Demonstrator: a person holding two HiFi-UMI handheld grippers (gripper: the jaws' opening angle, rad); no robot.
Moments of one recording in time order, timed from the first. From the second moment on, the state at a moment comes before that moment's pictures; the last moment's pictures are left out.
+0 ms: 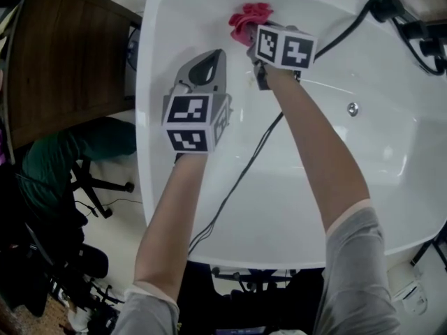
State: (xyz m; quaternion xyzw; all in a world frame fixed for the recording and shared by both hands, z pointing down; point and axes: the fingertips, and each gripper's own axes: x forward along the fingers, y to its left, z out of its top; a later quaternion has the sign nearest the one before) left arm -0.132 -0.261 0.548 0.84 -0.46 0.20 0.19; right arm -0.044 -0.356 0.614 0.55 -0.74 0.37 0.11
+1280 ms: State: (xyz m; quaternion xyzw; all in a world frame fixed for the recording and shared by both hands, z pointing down) left arm -0.107 -0.243 0.611 0.84 -0.46 0.21 0.21; right arm -0.012 -0.329 0.697 0.58 -0.72 0.35 0.15
